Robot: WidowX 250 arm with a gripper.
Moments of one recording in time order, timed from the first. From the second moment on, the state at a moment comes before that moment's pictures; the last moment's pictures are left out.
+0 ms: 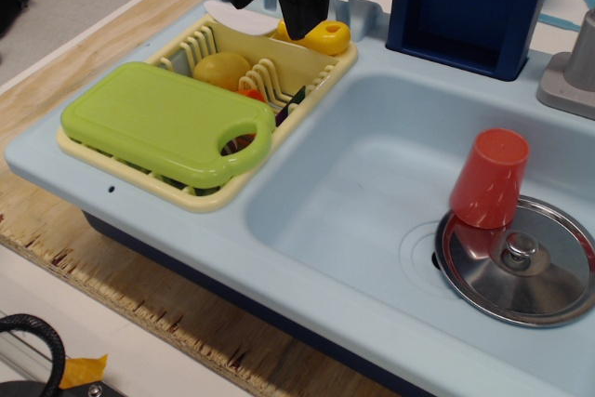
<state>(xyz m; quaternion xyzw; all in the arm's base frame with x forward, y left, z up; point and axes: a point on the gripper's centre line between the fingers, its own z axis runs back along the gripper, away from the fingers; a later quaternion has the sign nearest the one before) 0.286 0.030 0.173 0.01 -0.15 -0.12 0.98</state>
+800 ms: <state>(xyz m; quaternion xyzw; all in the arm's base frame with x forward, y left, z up) 0.295 0.028 0.155 0.04 -0.13 -0.34 0.93</state>
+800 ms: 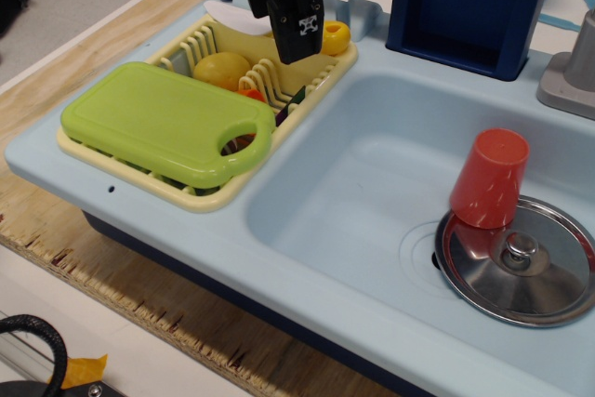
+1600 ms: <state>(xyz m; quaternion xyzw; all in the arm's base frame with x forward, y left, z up) 0.324 0.029 0.134 0.03 -0.15 -0.42 0.89</state>
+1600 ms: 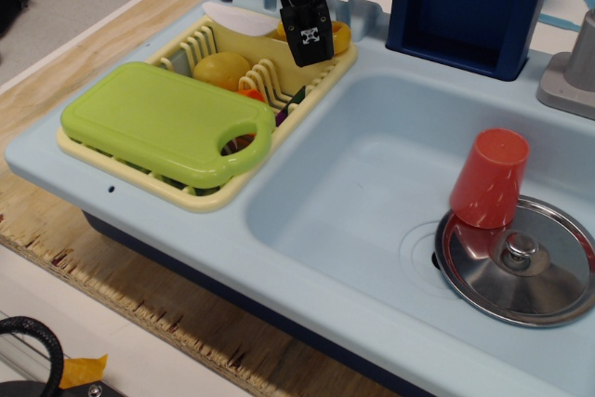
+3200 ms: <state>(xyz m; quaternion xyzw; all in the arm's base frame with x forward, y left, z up) 0.237 0.026 0.191 0.02 -0.10 -0.38 0.92</state>
